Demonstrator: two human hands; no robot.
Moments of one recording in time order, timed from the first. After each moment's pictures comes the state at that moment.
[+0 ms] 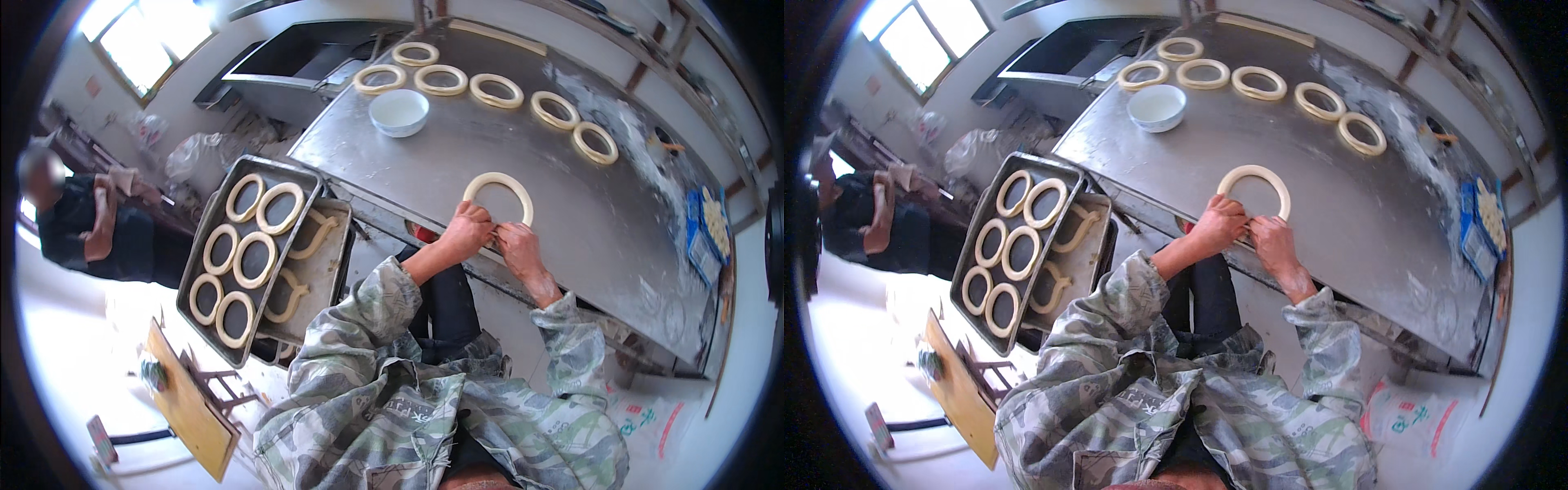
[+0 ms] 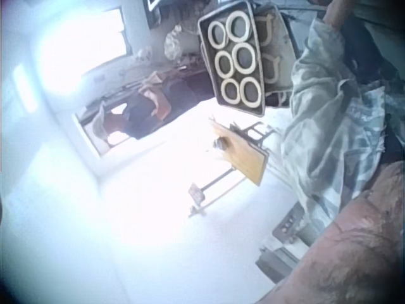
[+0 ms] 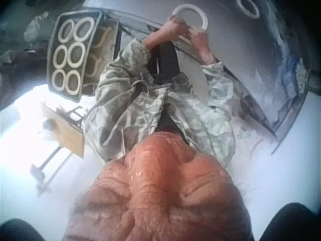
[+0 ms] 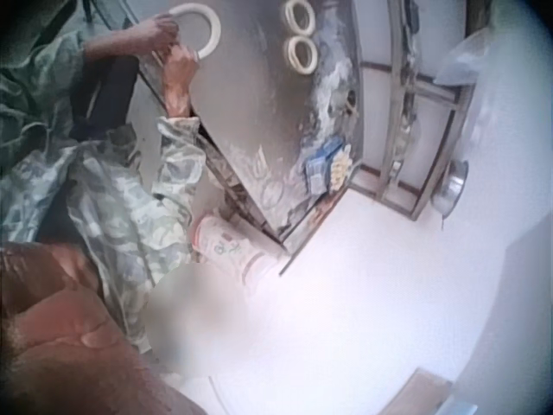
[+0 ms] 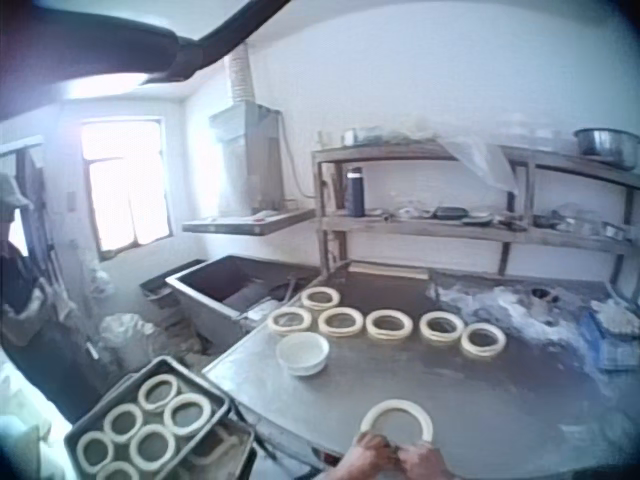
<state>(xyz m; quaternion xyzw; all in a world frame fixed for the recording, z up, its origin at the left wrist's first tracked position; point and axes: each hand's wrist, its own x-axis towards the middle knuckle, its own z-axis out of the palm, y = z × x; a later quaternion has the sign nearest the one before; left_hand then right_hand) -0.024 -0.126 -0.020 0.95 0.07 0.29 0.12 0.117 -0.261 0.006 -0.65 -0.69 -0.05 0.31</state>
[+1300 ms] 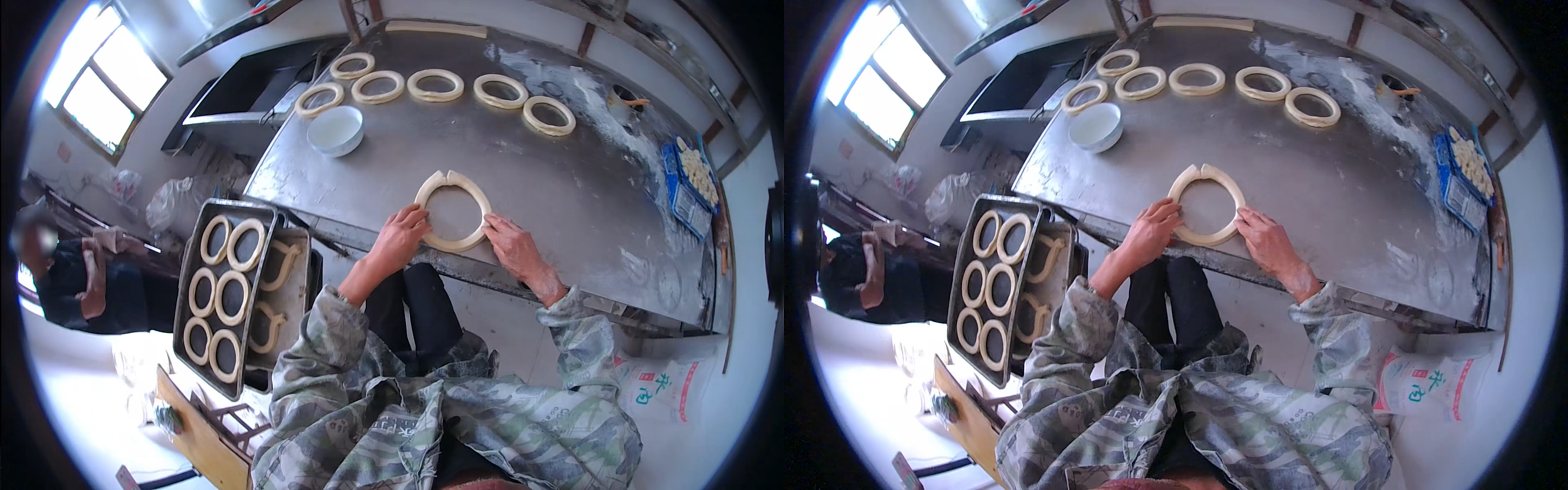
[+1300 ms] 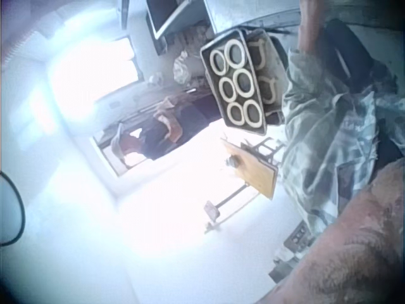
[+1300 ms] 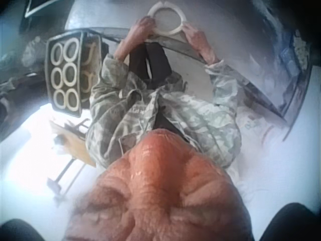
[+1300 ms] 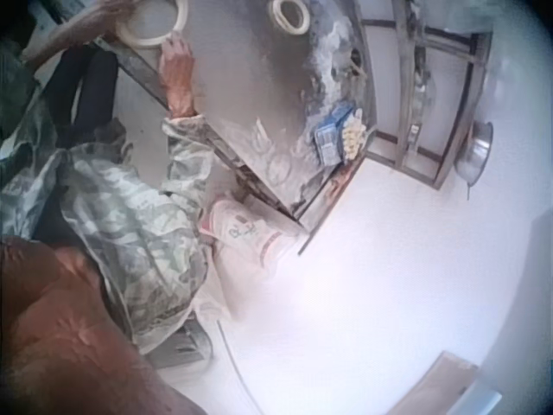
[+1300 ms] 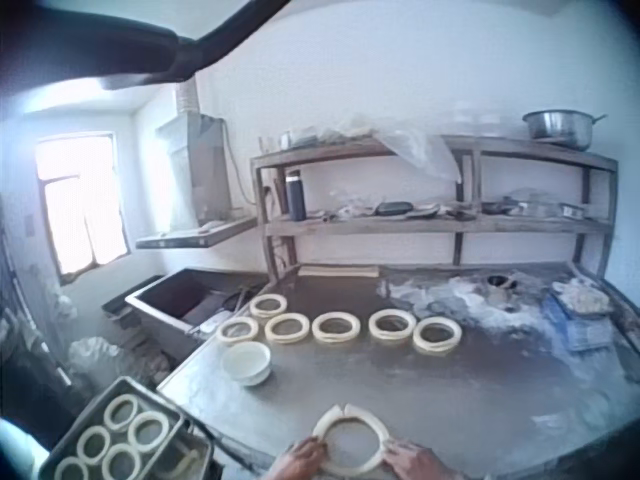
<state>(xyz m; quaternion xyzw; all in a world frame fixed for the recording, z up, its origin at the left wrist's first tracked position) -0.055 -0.112 0.007 0.95 0.09 0.27 0.11 0.180 -0.318 0.006 -0.65 -0.70 -0.07 0.29</state>
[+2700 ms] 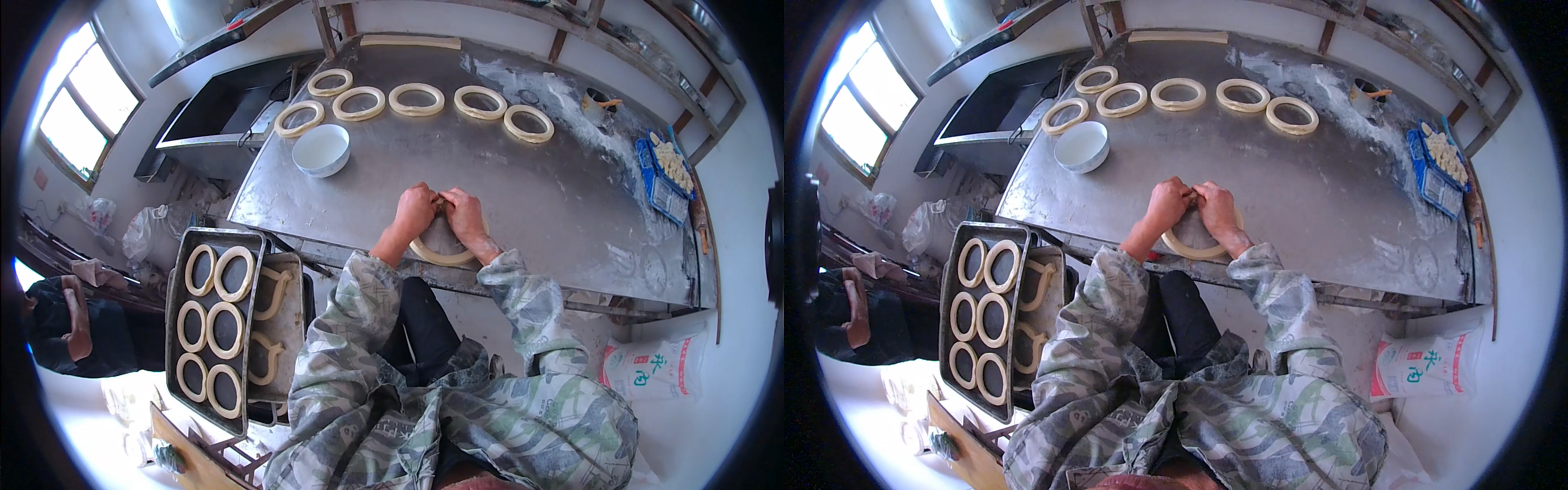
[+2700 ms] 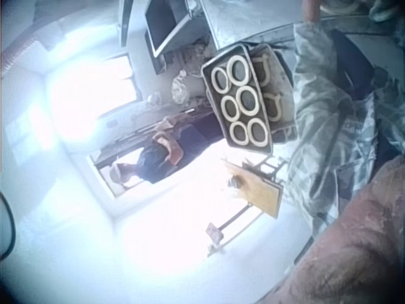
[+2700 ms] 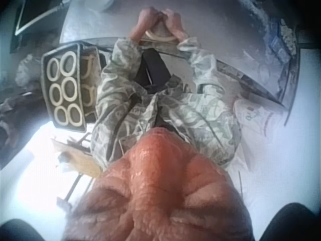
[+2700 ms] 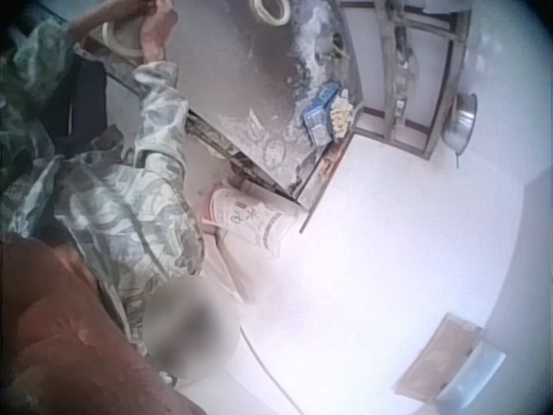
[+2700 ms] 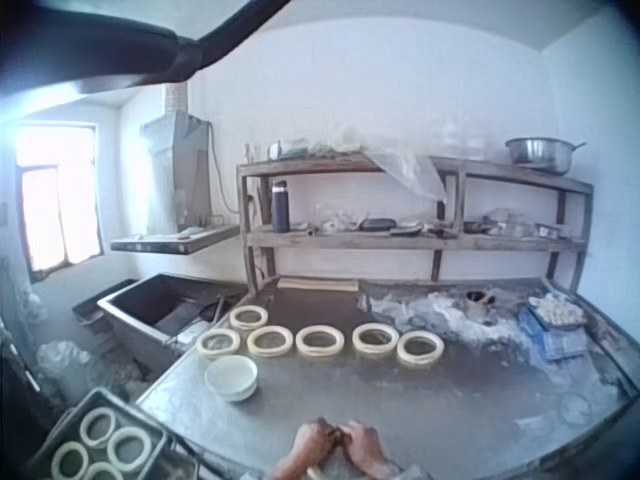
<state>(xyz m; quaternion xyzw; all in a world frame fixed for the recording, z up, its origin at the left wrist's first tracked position) 0.054 -0.058 -0.008 0.91 0.17 0.27 0.25 0.160 -0.175 -0.020 -0.71 -0.52 -0.07 0.48</state>
